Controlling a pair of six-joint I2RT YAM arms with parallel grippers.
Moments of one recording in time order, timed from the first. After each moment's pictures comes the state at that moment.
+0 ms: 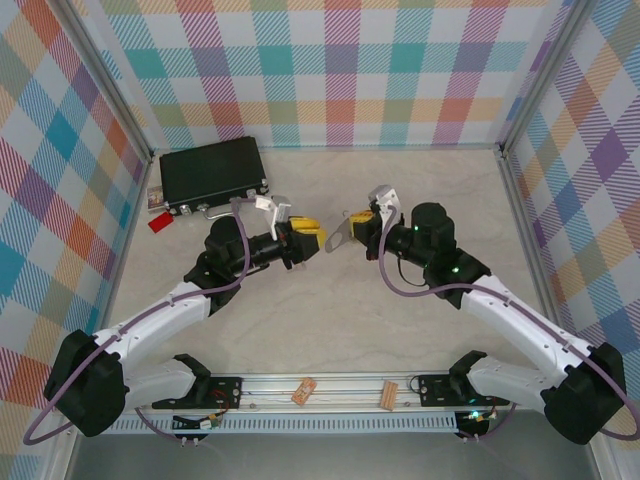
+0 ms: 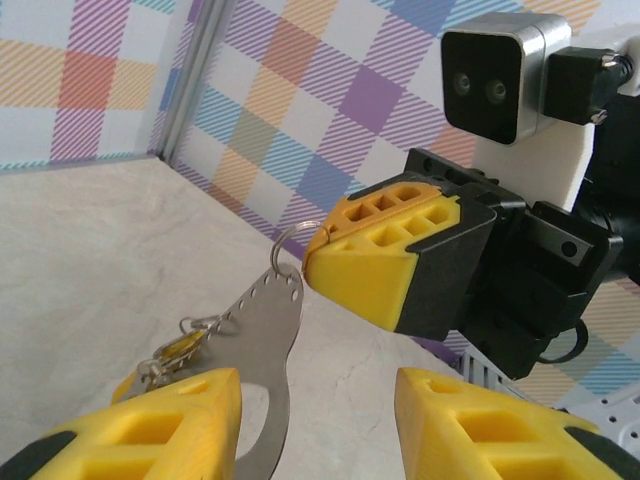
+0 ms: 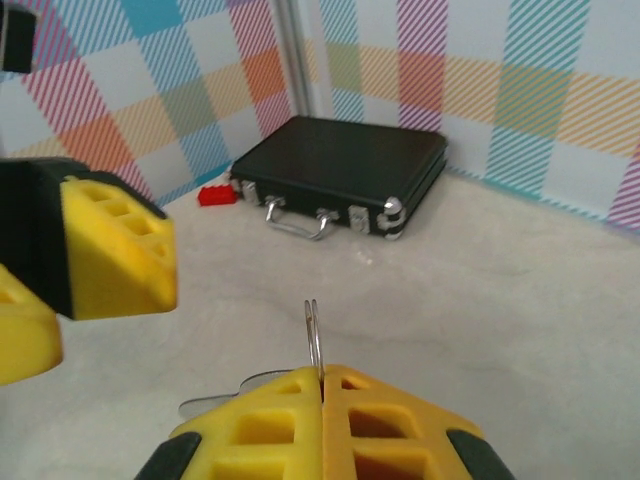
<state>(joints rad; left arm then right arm) -0.58 1.14 0.69 0.44 0.57 -0.45 0.63 1.07 0.85 -0.04 -0.28 0.07</state>
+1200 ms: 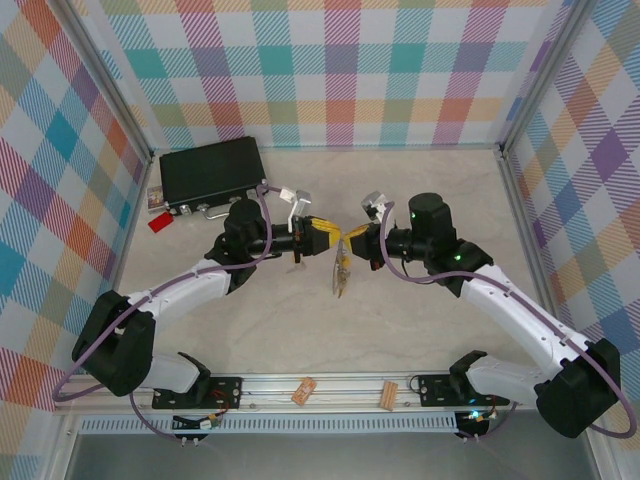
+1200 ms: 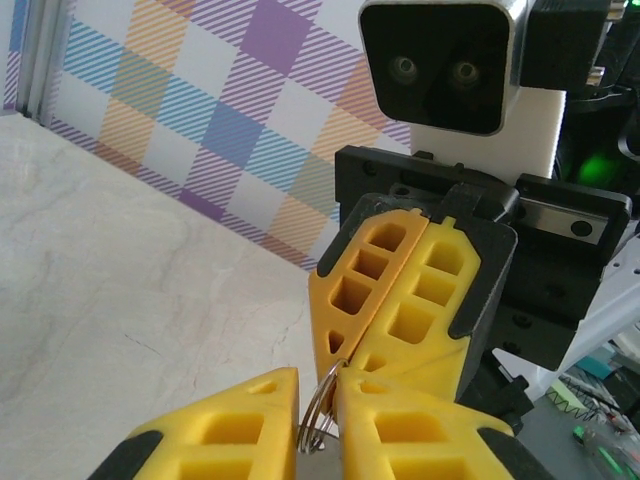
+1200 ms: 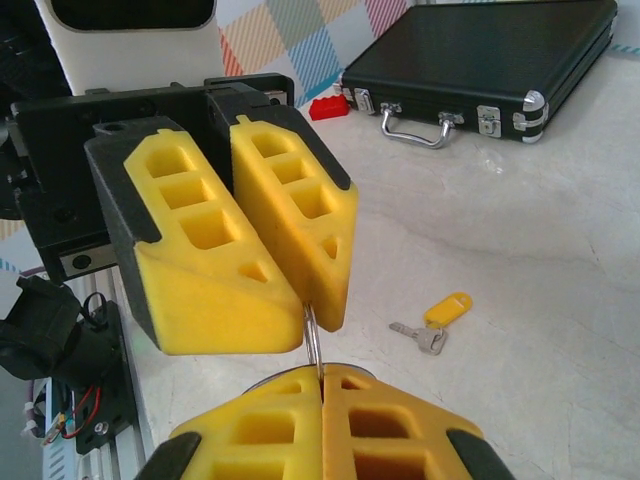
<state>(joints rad) -0.55 1.38 0.81 0.55 0.87 -0.44 0.56 1.12 0.93 -0.25 -0.59 0.10</state>
